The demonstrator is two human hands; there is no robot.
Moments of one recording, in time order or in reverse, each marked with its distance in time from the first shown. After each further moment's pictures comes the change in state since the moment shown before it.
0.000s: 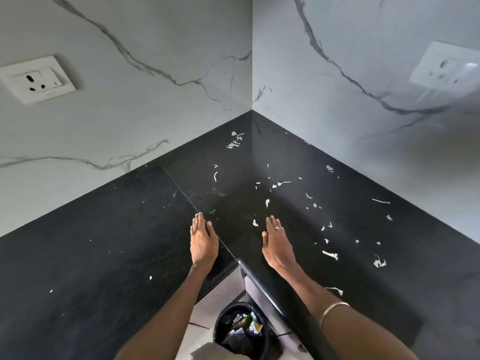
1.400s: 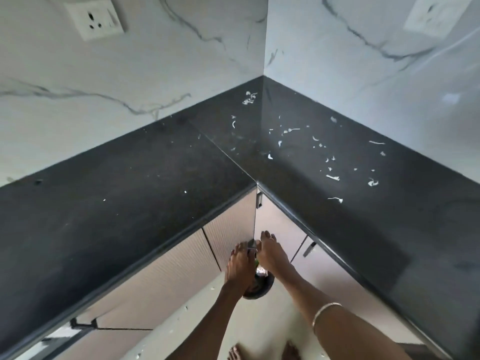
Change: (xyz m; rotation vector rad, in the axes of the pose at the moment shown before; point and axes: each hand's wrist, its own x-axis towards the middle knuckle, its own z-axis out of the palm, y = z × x) left_hand -0.295 -0.098 -0.044 0.087 -0.438 0.137; right_hand -0.261 -0.052 0.078 -0.116 -0.307 0.080
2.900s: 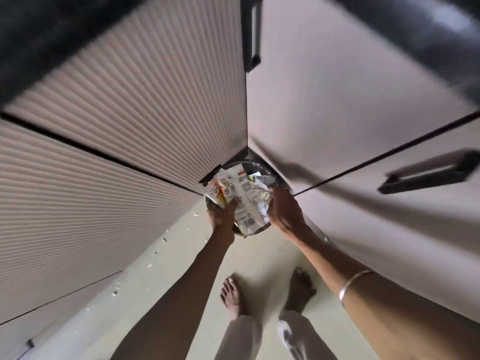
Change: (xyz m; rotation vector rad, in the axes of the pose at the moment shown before) left_hand 0.161 -0.266 0.318 -0.960 0.131 -0.779; right_hand 0.172 0.222 0.309 0.156 0.023 0.143
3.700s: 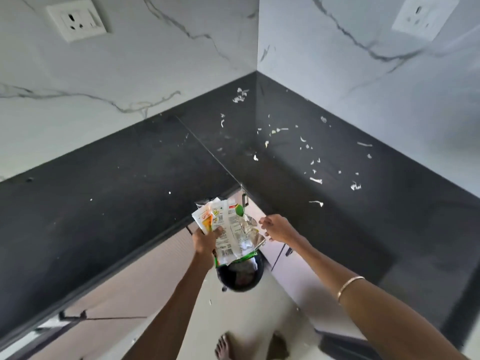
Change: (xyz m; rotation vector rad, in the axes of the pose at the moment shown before) left_hand -0.367 0.325 -0.062 -0.135 -0.023 0.191; right_hand -0.145 -0.203 -0.382 0.204 -0.218 0.011
